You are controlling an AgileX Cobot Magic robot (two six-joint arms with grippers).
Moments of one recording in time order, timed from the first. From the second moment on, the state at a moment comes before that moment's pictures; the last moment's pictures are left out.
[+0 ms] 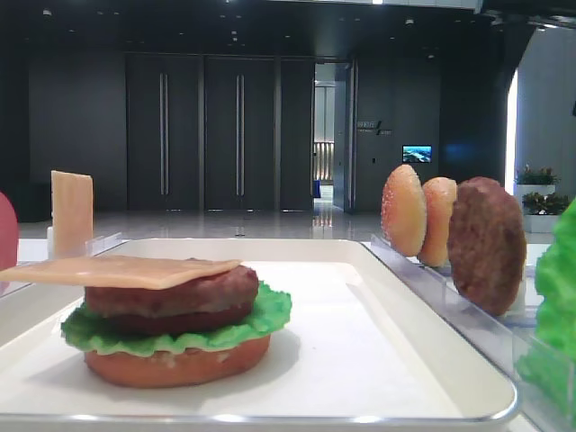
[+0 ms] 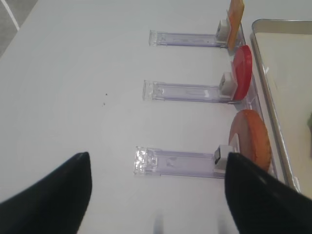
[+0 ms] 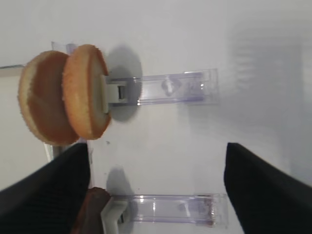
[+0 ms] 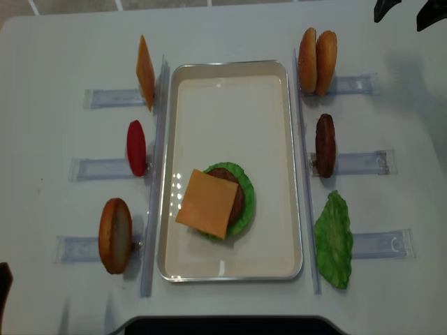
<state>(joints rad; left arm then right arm) -0.01 -0.02 -0.47 0.12 1.11 -0.11 0.05 1.88 -1.74 0.20 1.22 0.05</state>
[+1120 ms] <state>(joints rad) -0.01 -0.02 -0.47 0.12 1.11 -0.11 0.41 1.90 -1.74 0.18 1.07 0.30</state>
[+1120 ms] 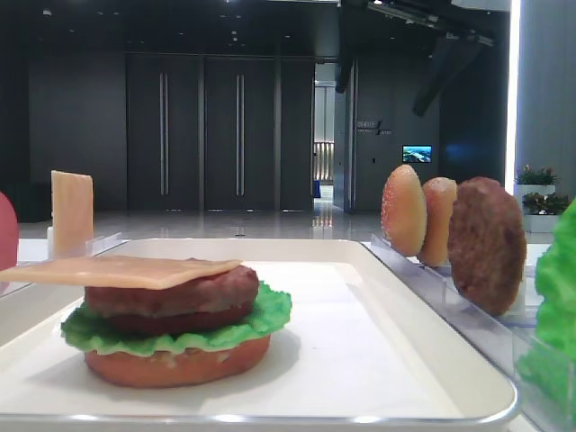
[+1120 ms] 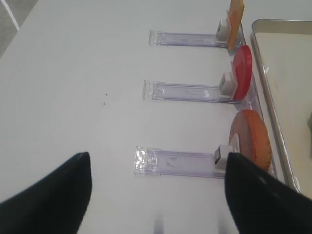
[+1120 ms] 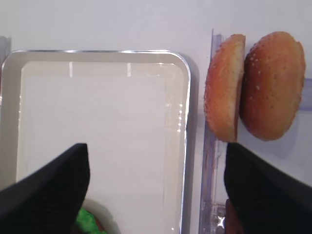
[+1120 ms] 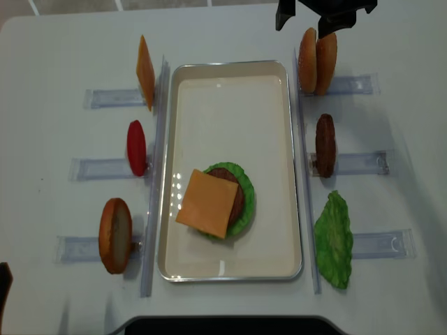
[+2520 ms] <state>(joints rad) -0.01 -0.02 -0.47 0.12 1.11 -0.11 0.39 2.06 -1.74 0.09 0.97 0.22</state>
